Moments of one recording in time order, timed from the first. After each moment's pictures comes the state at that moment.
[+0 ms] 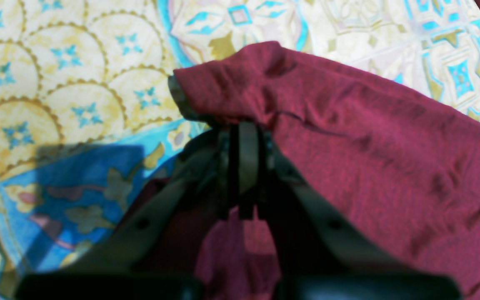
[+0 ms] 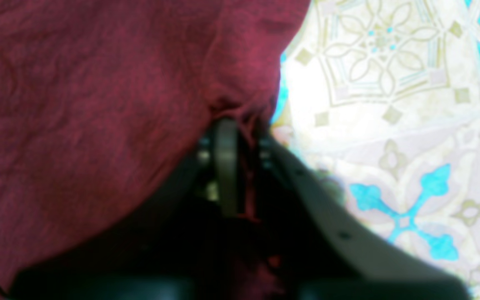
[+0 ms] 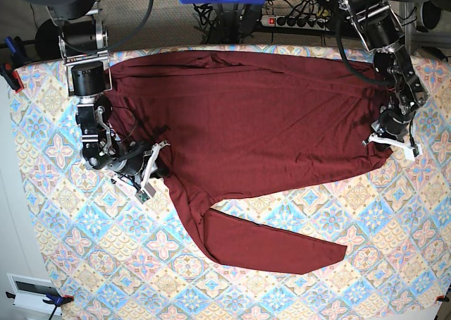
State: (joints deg) left arm -2.0 -15.0 -31.2 73.3 -28.1 -11.1 39.9; right arm 19.7 17.3 -9.0 59.4 18.2 38.2 -37.0
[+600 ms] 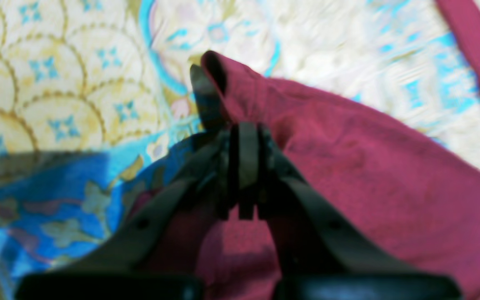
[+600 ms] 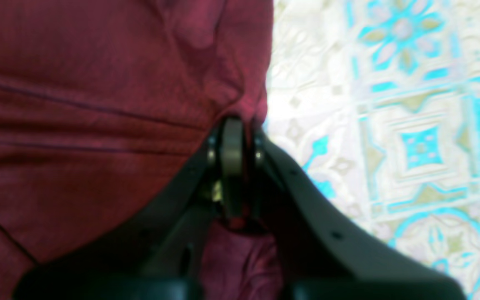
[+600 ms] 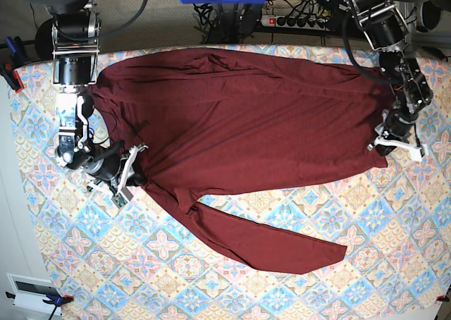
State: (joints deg) left arm -0.5 -17.9 -31.1 73.7 -38.9 -11.1 39.9; right arm 14.7 20.4 0.4 74.3 17.7 42.3 -42.5
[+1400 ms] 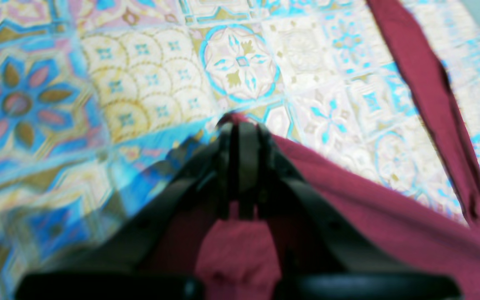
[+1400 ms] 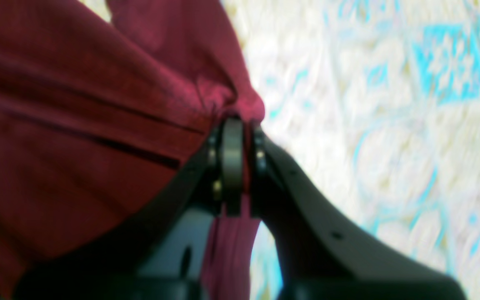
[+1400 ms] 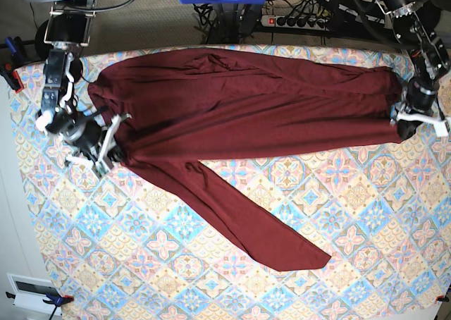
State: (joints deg) left arm 15.3 -19.5 -39.1 90.5 -49.3 -11.4 40.4; right arm -2.4 21.6 12.5 96.6 18.5 43.2 -49.8
